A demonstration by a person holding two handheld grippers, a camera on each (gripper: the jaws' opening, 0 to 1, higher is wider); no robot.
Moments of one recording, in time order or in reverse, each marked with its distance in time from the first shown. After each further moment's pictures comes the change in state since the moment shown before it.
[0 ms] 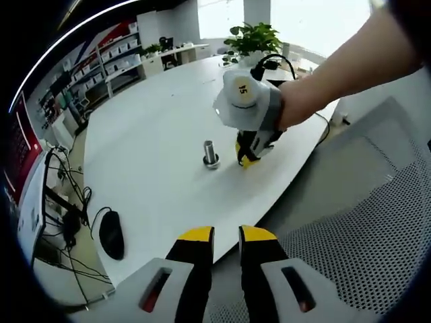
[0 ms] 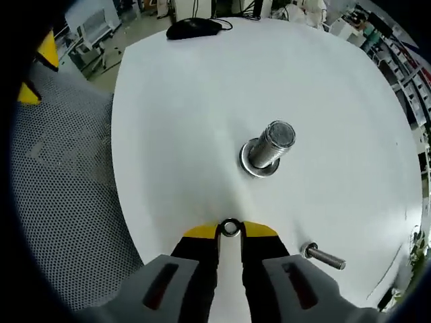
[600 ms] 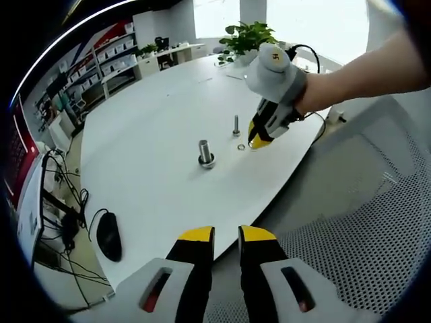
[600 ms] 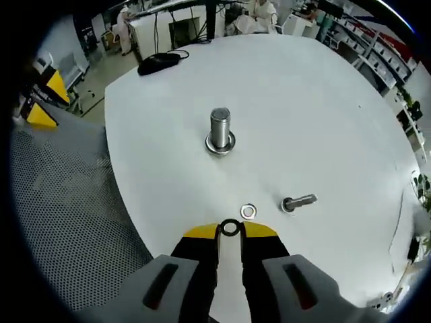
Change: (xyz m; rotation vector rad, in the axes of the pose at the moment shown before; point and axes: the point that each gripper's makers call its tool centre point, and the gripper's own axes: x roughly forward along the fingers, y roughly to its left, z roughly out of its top) left arm 0.000 -0.005 -0.001 0.021 0.004 -0.025; right arm -0.050 -0.024 -0.031 0.307 -0.141 -0.107
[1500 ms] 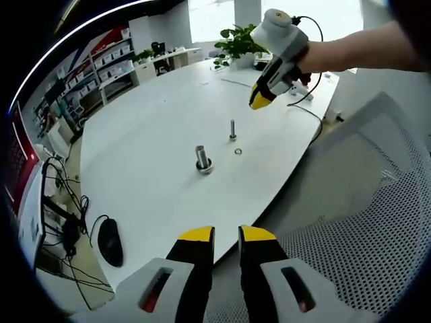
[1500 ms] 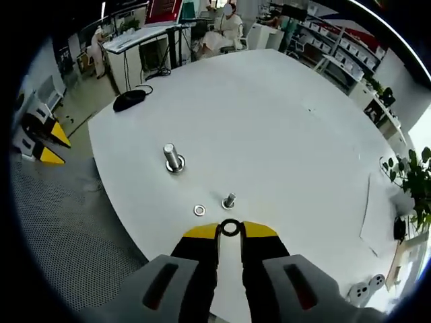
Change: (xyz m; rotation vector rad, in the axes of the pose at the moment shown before) left arm -0.002 -0.003 0.005 0.027 -0.025 -0.005; right arm -0.063 -0.052 0.020 0.053 -0.061 -0.115
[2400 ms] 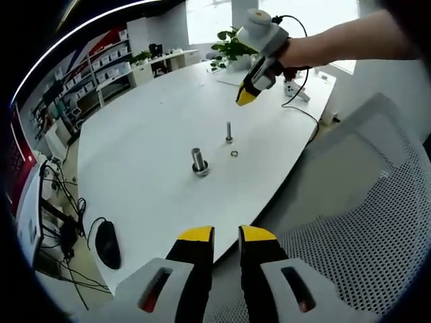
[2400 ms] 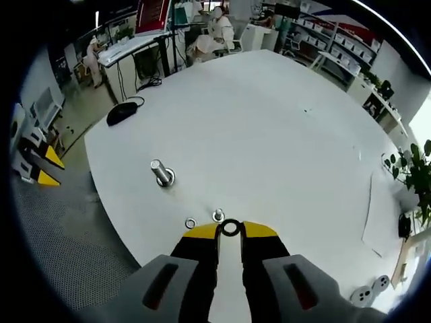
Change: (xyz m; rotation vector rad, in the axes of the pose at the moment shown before) left arm 0.000 -0.005 0.002 0.005 -0.010 -0.024; right arm 0.009 -0.020 0.016 0.057 -0.017 0.022
